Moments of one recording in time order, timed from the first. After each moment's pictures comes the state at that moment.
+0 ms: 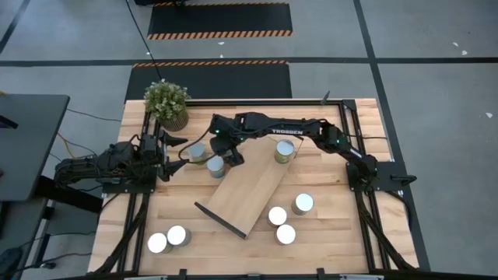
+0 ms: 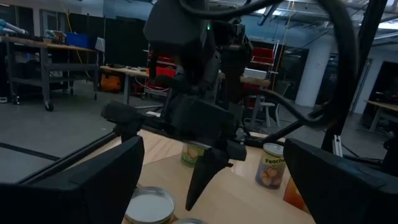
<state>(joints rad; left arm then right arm) 0.04 0.02 0.14 0.02 -0.16 -0.15 -0.15 2.36 2.29 -0.94 -0.02 -0.57</state>
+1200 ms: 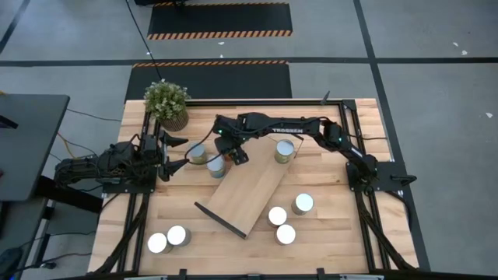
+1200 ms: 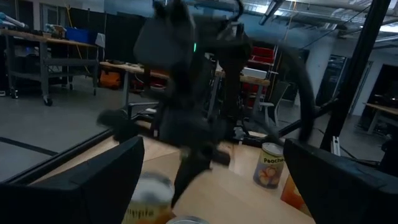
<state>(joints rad) 0.04 0.02 0.14 0.01 -0.16 -0.17 -0.18 2.31 2.16 -0.90 0.01 -0.61</state>
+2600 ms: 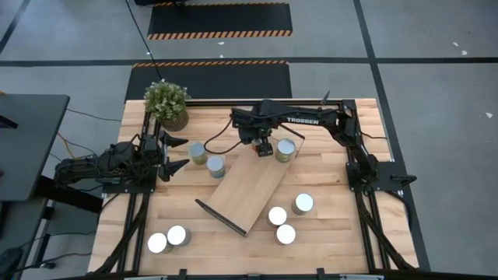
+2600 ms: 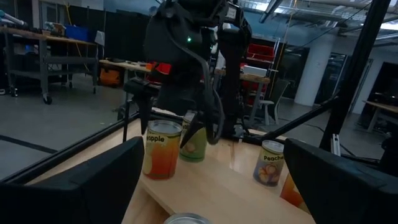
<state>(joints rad) 0.04 0.02 0.14 0.00 -0.16 -0.17 -0.23 2.15 2.04 -1.34 0.17 -0.38</state>
